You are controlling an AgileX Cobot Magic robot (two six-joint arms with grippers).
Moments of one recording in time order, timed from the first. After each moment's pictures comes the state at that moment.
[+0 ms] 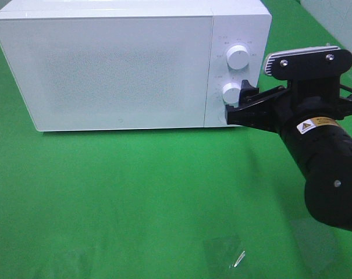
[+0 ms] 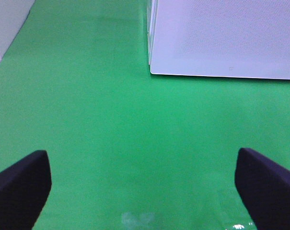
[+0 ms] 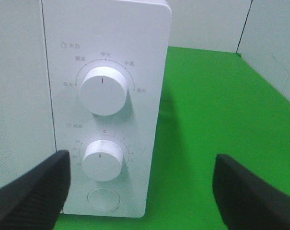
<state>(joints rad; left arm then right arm) 0.09 0.00 -0.52 -0.15 1.08 0.08 0.77 1.68 -0.47 0.85 -1.20 -0.44</state>
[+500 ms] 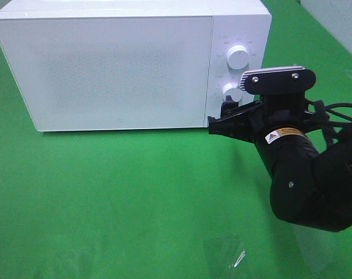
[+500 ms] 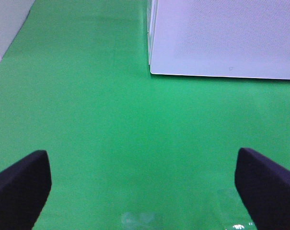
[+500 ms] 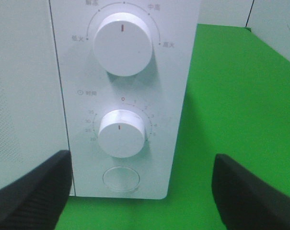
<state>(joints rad) 0.09 0.00 -0.52 -0.15 1.08 0.08 0.77 1.88 -0.57 0.84 -1.21 -0.35</state>
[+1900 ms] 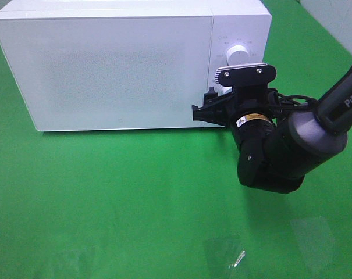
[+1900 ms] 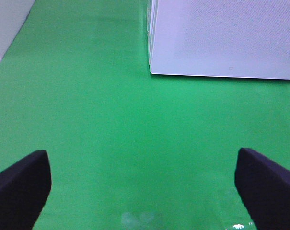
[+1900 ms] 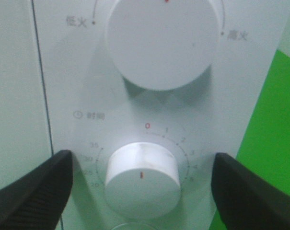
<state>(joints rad) 0.09 0.00 -0.52 -0.15 1.08 0.08 0.64 2.12 -0.81 0.68 -1.21 -0.32</state>
